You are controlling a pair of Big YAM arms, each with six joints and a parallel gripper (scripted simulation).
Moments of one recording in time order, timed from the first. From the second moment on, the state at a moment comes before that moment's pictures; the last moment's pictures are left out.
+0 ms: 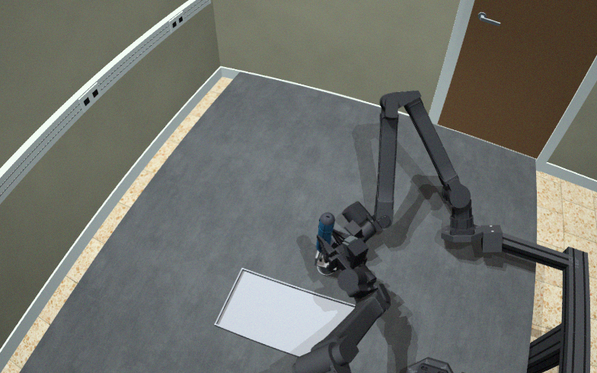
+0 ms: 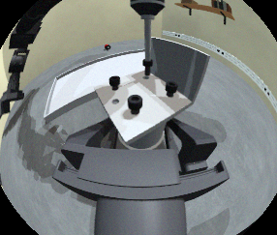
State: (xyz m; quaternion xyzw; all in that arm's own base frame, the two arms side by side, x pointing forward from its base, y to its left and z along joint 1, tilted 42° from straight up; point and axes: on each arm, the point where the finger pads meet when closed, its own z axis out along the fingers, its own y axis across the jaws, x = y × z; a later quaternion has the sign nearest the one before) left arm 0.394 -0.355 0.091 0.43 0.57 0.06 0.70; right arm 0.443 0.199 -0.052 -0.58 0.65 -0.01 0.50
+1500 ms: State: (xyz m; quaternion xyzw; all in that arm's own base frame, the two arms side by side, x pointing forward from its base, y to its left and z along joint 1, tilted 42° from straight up) left arm 0.388 -0.363 0.098 0.43 0.57 0.06 0.69; right arm 0.443 0.199 -0.052 -0.58 0.65 -0.01 0.50
